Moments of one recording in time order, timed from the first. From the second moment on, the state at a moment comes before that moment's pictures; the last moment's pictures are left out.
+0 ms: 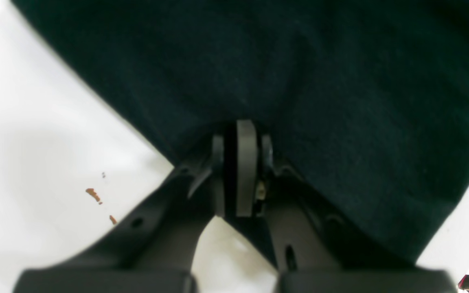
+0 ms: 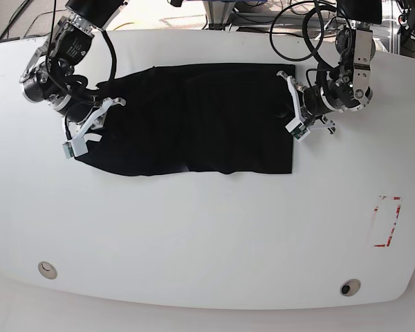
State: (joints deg) left arm 9.2 -16.5 0.7 91.7 -15.5 -42.1 44.2; right arm -4.6 1.3 37.3 106.1 51.1 39.5 -82.9
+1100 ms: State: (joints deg) left arm 9.0 -16.5 0.9 91.6 -15.5 -42.1 44.2; right arm -2.9 -9.1 5.9 107.9 51.3 34.7 -79.8
